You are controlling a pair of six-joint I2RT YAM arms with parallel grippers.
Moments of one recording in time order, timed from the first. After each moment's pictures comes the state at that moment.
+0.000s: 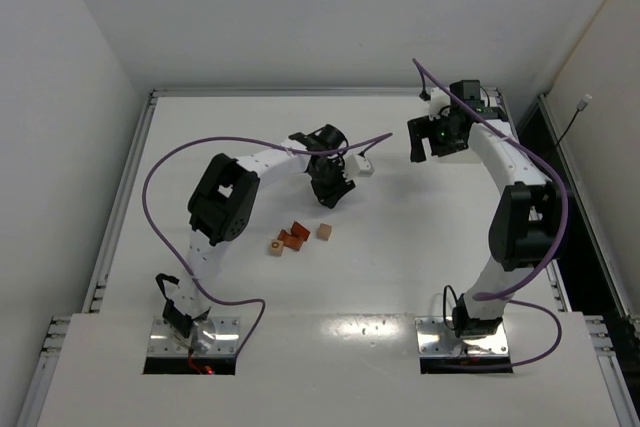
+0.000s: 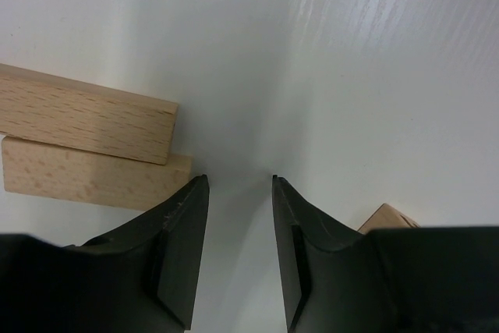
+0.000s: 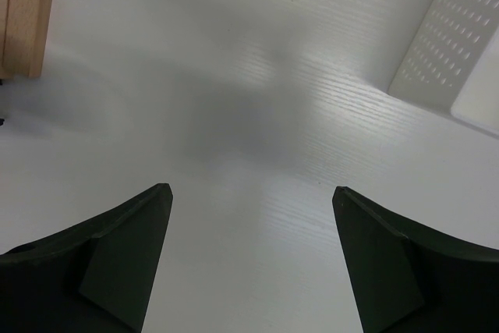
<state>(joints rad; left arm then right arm) -0.63 2.21 1.71 -0.69 0.33 0.55 0.02 1.75 1.42 -0.67 -0.22 -0.24</state>
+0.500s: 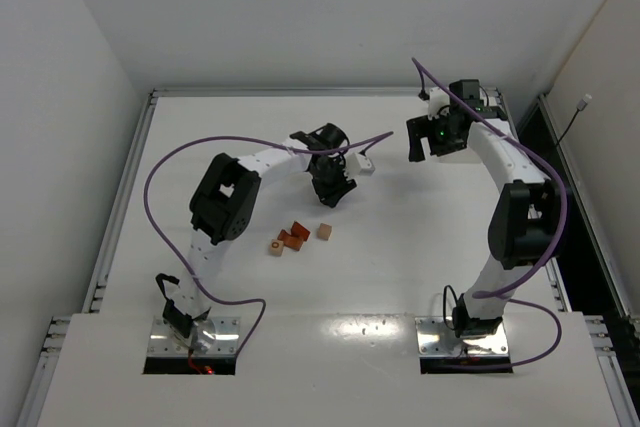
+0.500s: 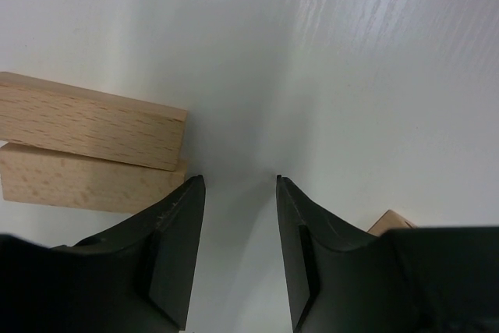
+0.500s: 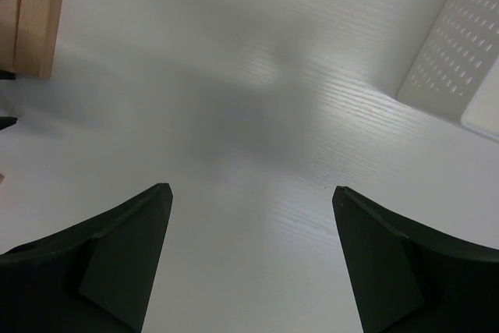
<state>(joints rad) -0.63 2.23 1.73 -0.69 0.33 0.55 0.02 1.77 1.43 -0.67 -0.25 -0.24</state>
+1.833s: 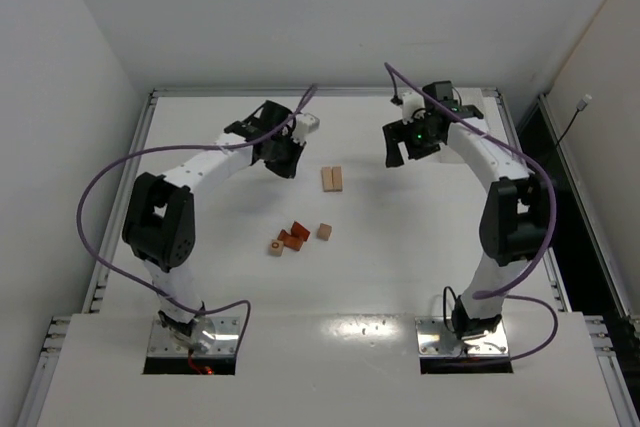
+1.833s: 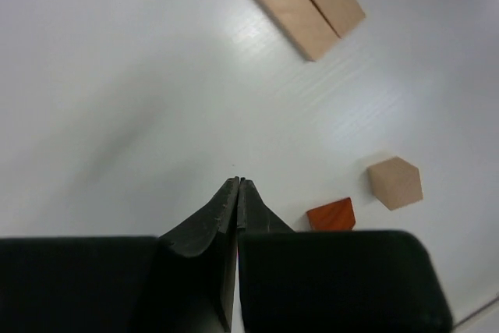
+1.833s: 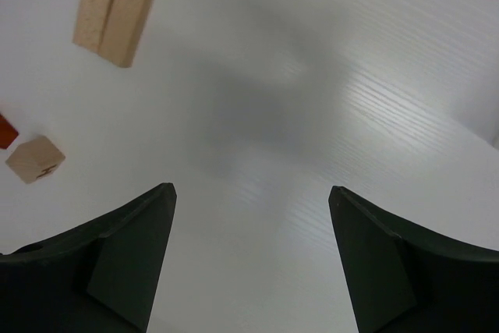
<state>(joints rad) -0.44 1.80 1.43 -0.61 0.21 0.15 0.13 1.81 1.45 -0.68 -0.31 -0.22</state>
